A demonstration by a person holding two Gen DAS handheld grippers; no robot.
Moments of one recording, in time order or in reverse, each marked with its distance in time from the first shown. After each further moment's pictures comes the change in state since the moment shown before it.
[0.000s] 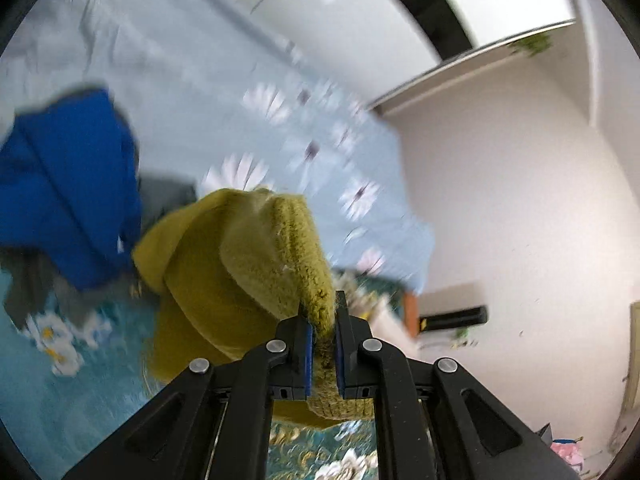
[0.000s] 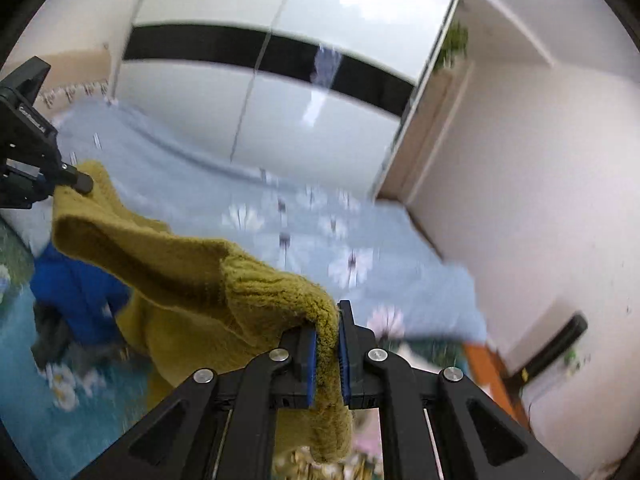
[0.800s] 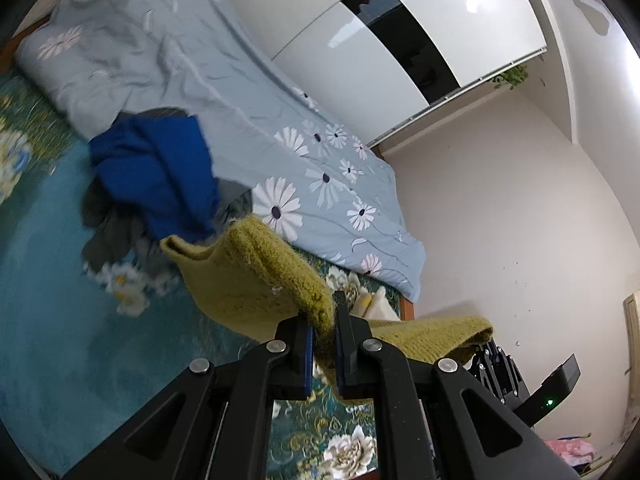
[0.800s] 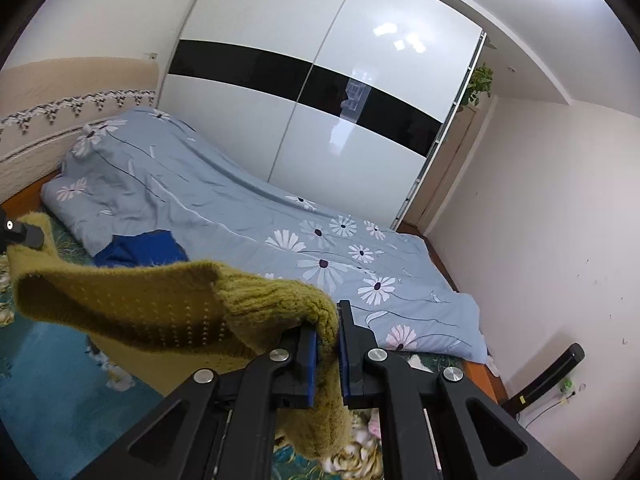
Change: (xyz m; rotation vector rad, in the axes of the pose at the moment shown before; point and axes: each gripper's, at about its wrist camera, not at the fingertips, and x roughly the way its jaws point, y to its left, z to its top) left arm -0.191 0.045 -0.136 -0.007 -0.122 0.033; right arm -0.152 0.062 0.001 -0.074 -0.049 0.073
